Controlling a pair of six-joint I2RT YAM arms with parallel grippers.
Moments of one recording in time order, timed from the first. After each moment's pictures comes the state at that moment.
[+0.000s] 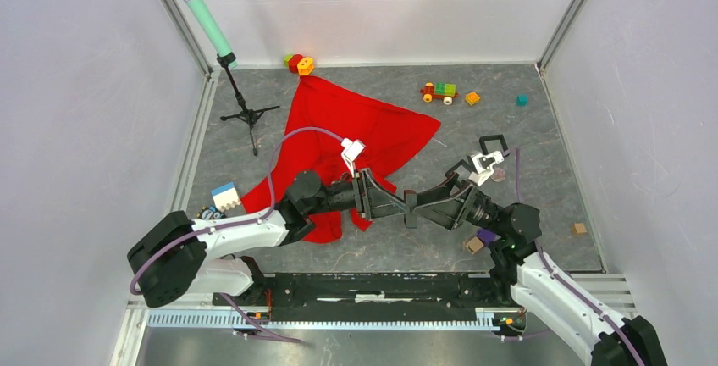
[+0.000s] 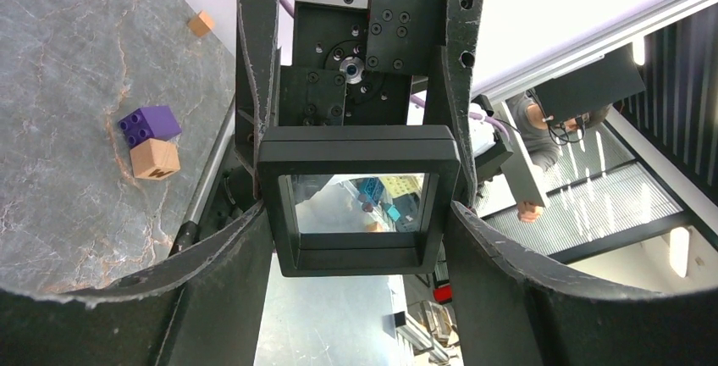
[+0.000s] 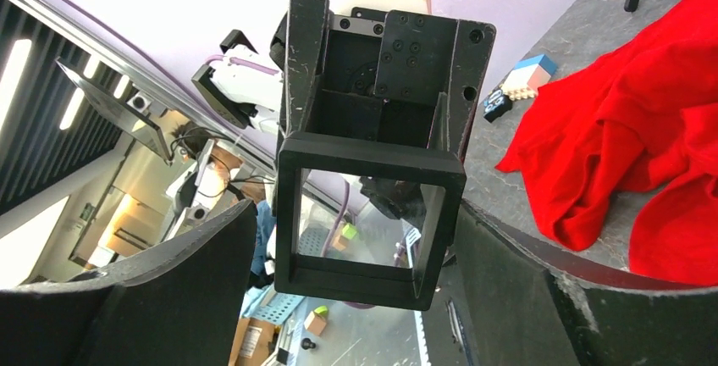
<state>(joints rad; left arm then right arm) -0.92 1.26 0.51 0.91 0.53 -1.12 0.49 0.62 0.11 0.92 -0.71 1.24</state>
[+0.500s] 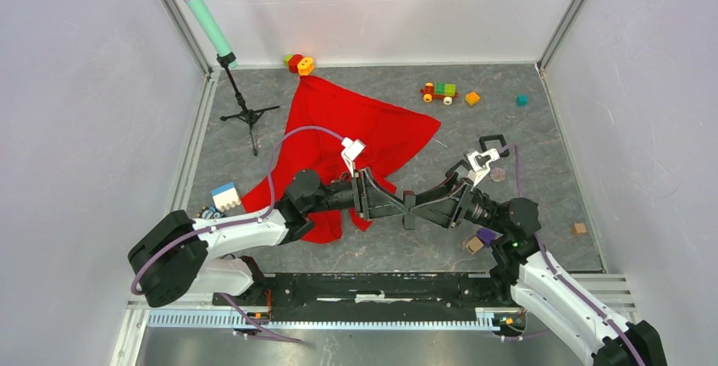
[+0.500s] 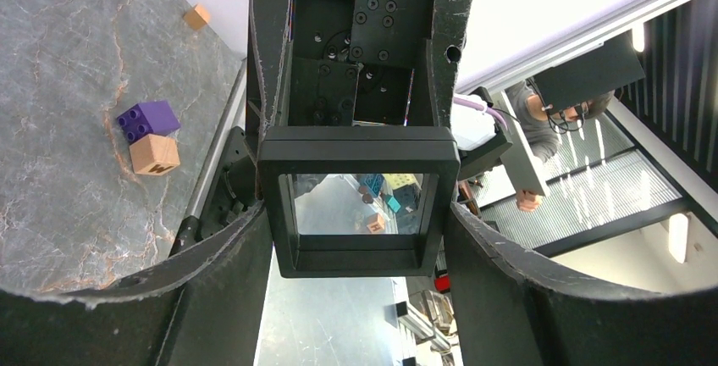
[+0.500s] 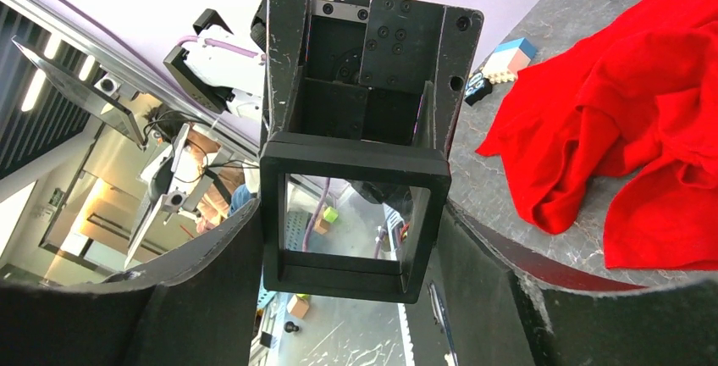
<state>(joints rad) -0.91 1.27 0.51 0.92 0.57 -1.11 0.49 0.60 0.17 0.75 -0.74 1.13</state>
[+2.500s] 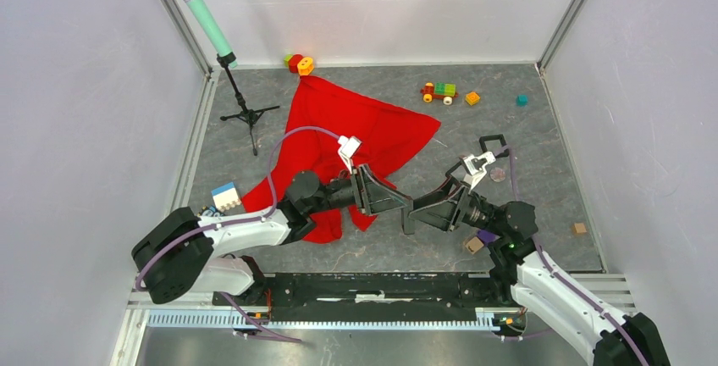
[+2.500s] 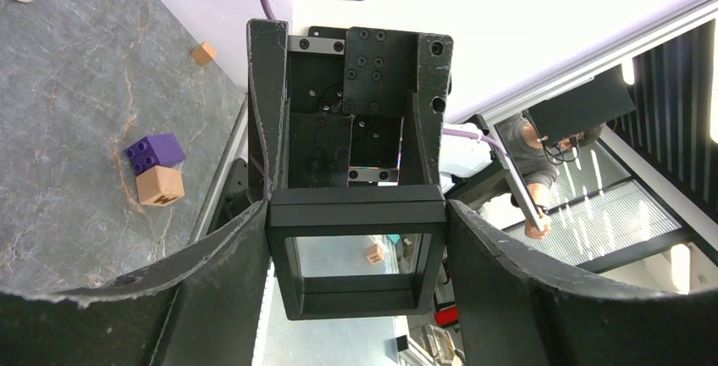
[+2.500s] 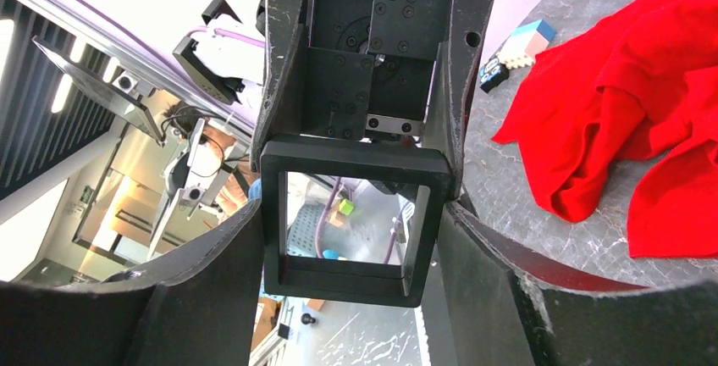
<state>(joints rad) -0.91 1.30 0.50 1.01 0.50 -1.14 0.52 0.62 0.13 0.82 -0.74 1.18</state>
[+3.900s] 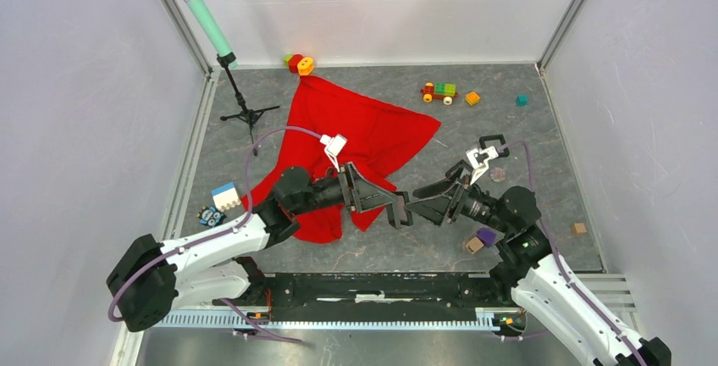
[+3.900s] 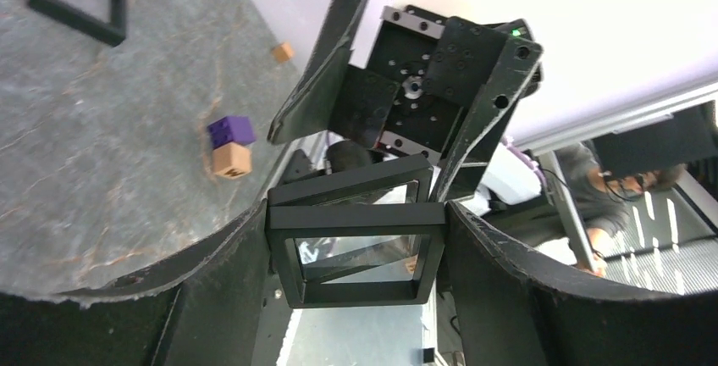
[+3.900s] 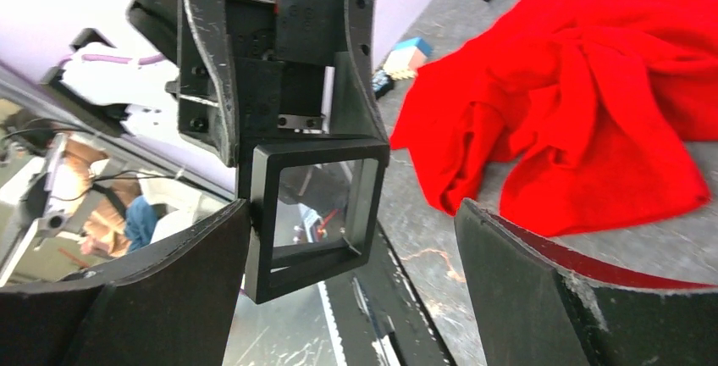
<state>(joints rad) -0.87 1.08 0.51 0.65 0.44 -1.06 0.50 0.52 0.30 0.33 -0.61 0.86</state>
